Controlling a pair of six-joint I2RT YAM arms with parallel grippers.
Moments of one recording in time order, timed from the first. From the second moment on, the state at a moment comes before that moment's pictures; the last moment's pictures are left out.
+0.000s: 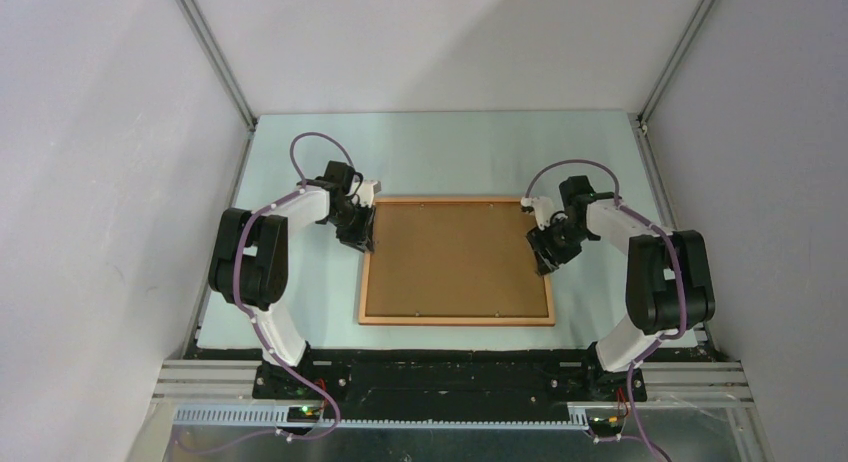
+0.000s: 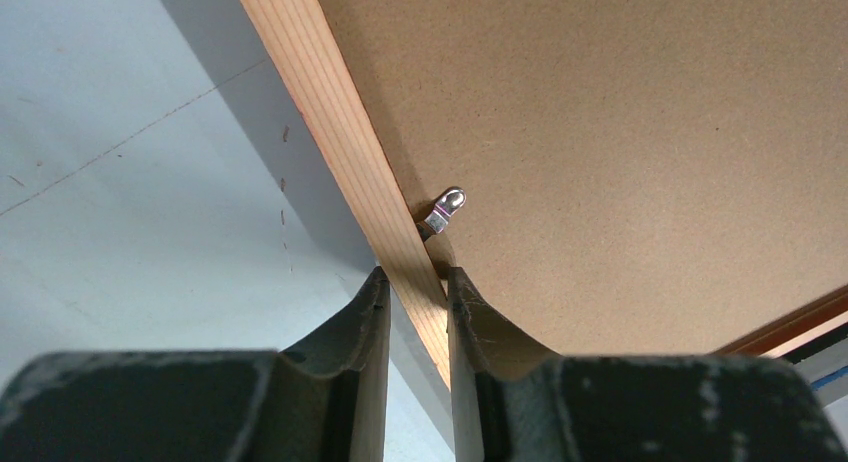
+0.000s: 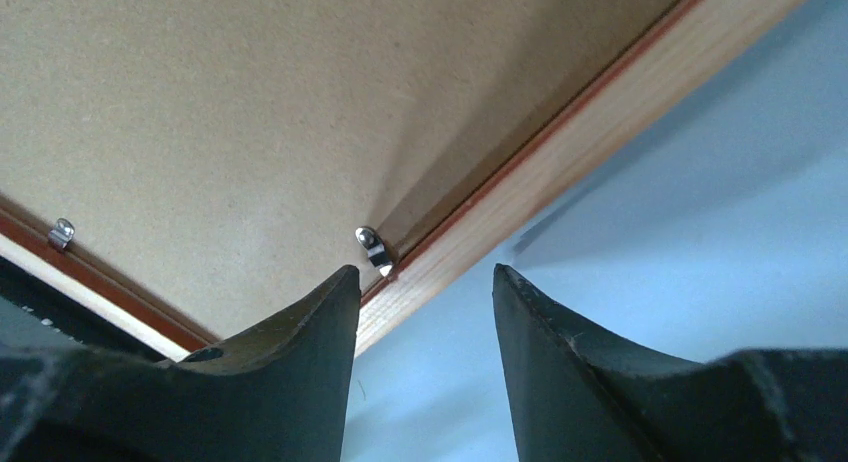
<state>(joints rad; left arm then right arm) -0.21 1.79 1.11 -0.62 0.33 0.03 0.14 1.63 0.96 -0.71 -0.32 -0.51</state>
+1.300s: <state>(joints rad) -0.21 1.79 1.11 -0.62 0.33 0.03 0.16 1.66 0.98 -0.75 -0.30 -0.46</state>
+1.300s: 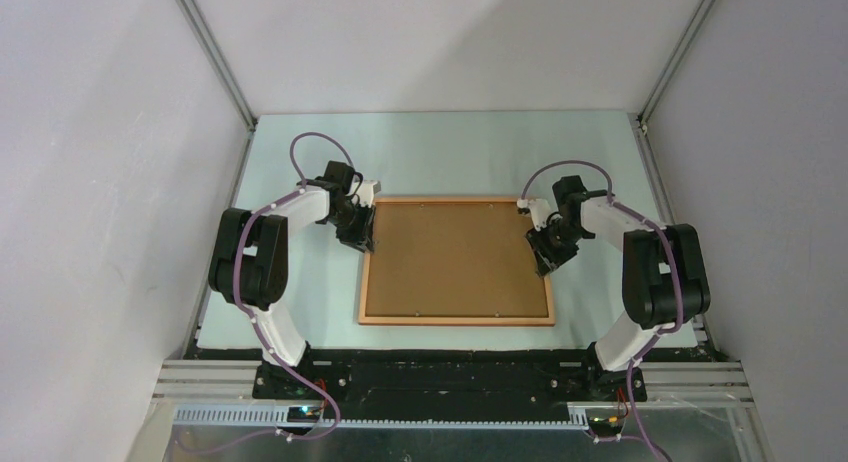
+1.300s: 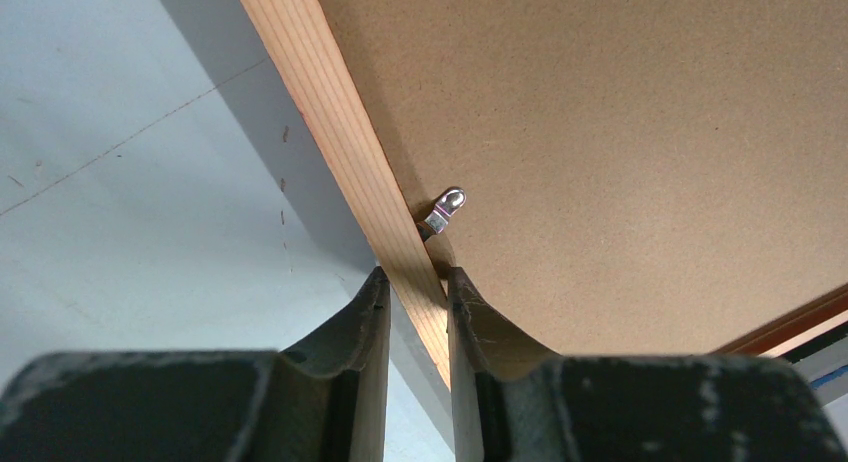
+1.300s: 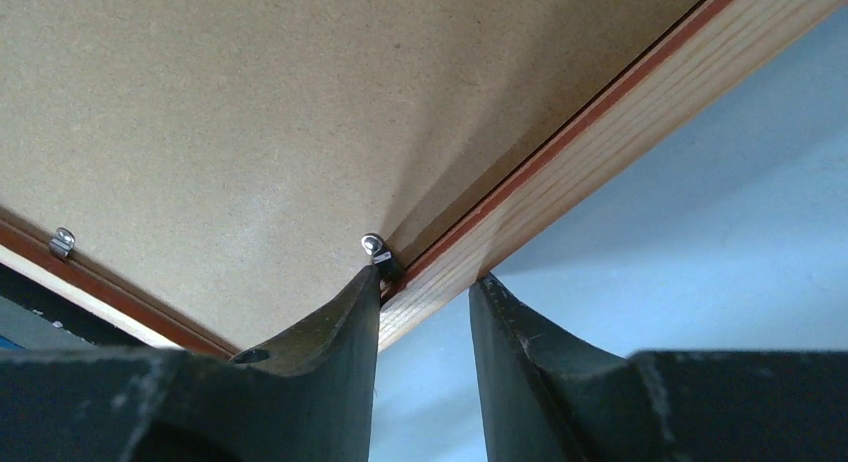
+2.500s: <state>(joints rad) -0.21 1.79 1.11 -0.62 0.34 0.03 0.13 1.60 1.01 -0.73 -0.32 -0.43</state>
